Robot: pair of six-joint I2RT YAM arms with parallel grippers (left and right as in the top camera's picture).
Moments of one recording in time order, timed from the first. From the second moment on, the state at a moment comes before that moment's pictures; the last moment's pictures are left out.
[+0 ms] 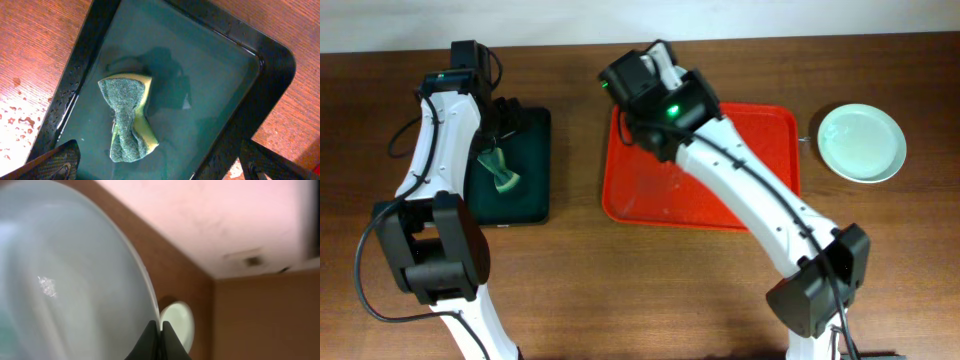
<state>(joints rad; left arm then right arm) 0.06 2.09 1.83 -1.06 -0.10 -0.44 0.67 1.98 2.02 -1.08 0.97 -0.11</state>
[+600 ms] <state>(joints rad) 0.06 2.09 1.83 -1.06 -0.09 -0.44 0.53 2.00 1.97 -1.10 0.76 -0.25</state>
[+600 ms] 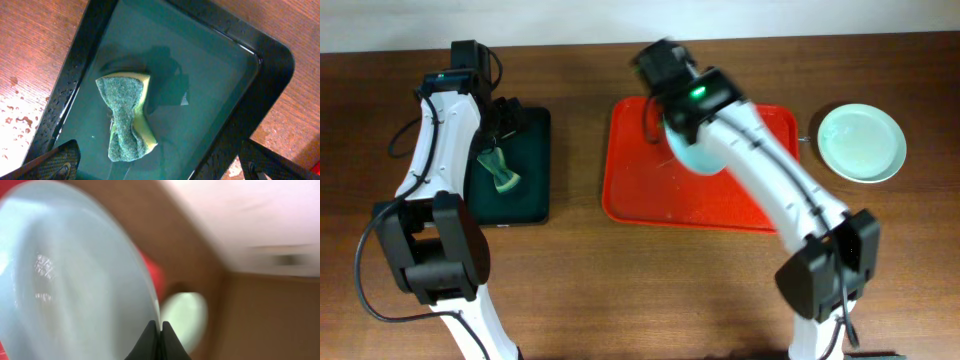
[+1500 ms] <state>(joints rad) 0.06 2.09 1.83 -1.06 -0.09 -0.44 -0.74 2.03 1.48 -0.56 -0.42 0.10</state>
